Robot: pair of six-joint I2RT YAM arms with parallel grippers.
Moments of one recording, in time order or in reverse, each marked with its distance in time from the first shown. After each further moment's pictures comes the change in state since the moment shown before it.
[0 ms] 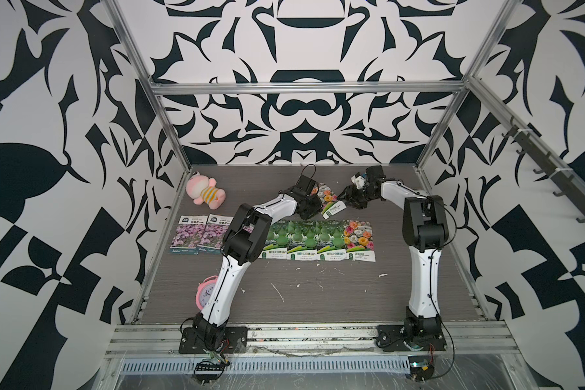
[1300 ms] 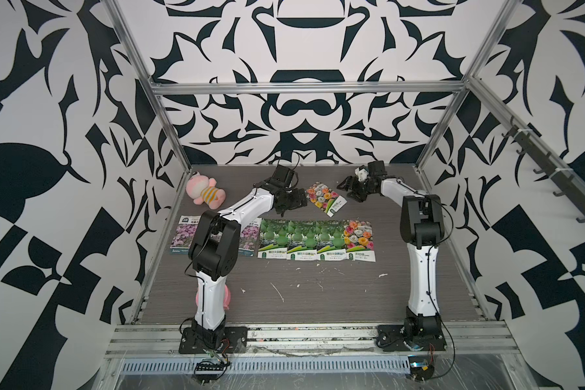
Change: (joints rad) left arm 0.091 -0.364 -0.234 -0.177 -0.092 0.344; right arm -0.012 0.079 0.116 0.107 0.016 0.128
